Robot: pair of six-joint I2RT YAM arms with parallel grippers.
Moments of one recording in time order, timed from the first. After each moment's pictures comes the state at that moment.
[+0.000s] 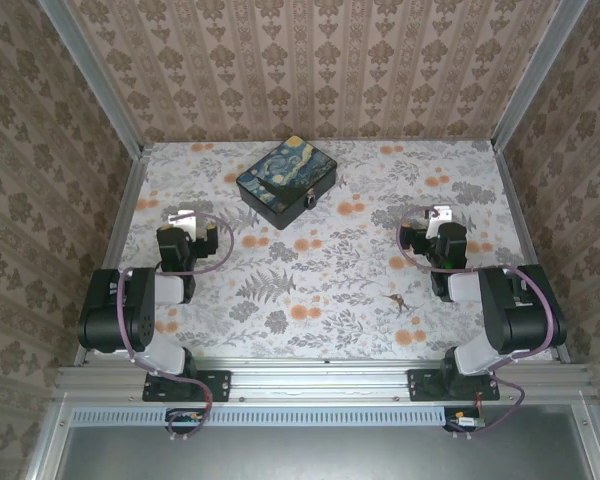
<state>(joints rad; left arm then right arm) -0.04 1.55 0.38 0.79 -0.08 0.10 0.00 1.53 0.39 0.75 0.02 0.03</state>
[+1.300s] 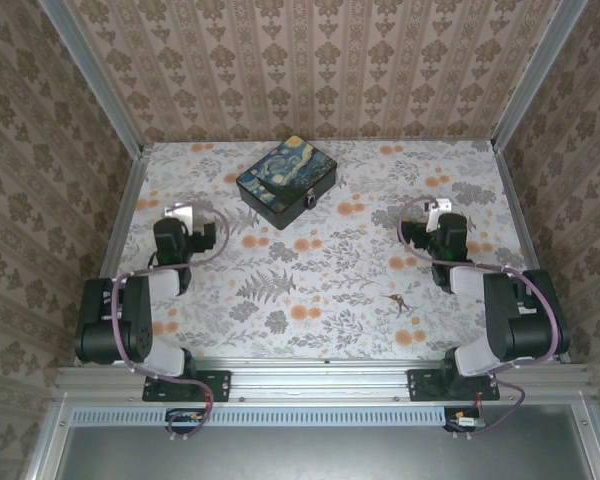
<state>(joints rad) -0.02 1.45 0.52 0.51 -0.06 0.09 0.00 1.47 0.52 0.51 0.01 0.02</state>
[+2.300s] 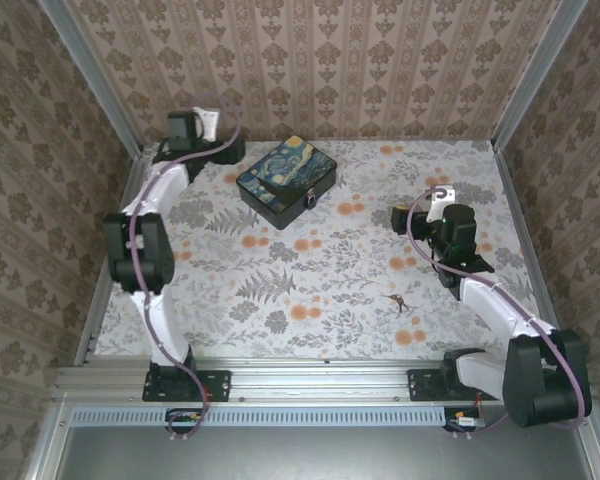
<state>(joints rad) -0.12 2.06 1.76 -0.30 0.35 0.05 0.10 1.13 0.57 0.23 -0.05 0.12</state>
